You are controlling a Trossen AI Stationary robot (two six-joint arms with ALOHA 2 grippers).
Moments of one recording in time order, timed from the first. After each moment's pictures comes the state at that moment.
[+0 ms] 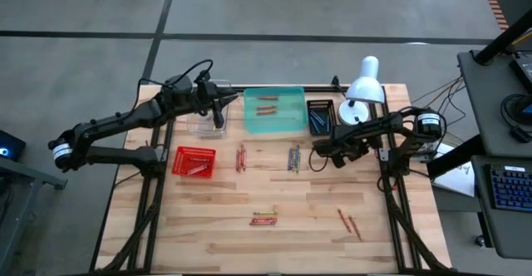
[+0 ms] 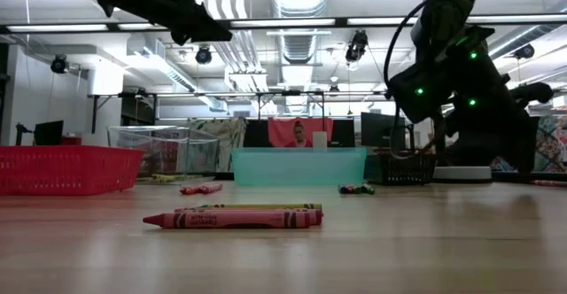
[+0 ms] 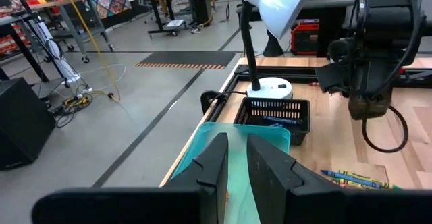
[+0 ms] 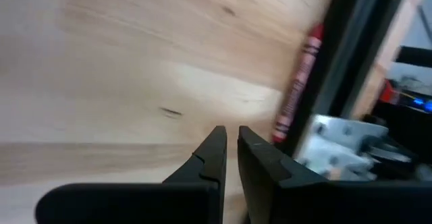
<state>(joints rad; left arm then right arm) 0.52 1.03 0.79 0.04 0.11 0.20 -0.16 1.68 0.82 -1.24 0.20 1.11</state>
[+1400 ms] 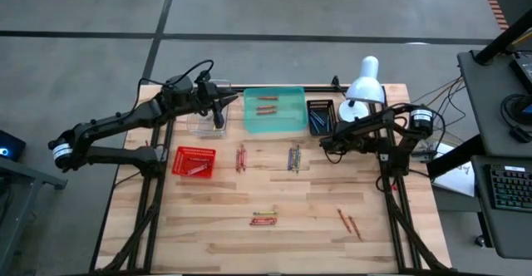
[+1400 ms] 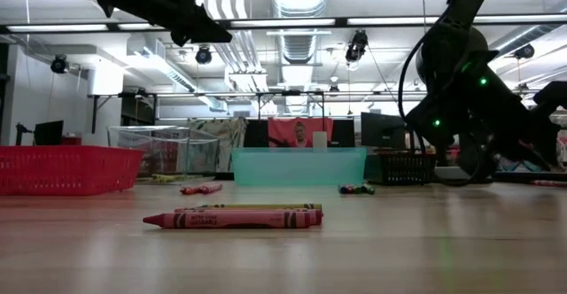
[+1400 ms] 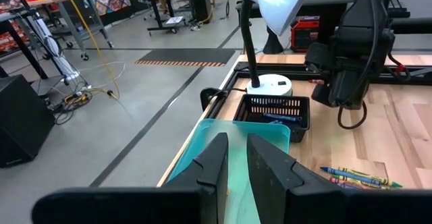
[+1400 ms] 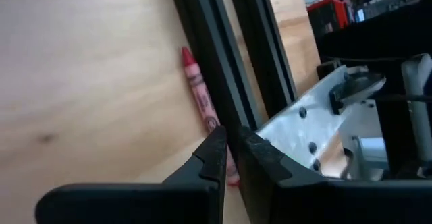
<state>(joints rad) 0.52 1.04 0.79 0.03 0.11 0.21 -0.29 1.75 0.73 -1.29 0.37 1.69</state>
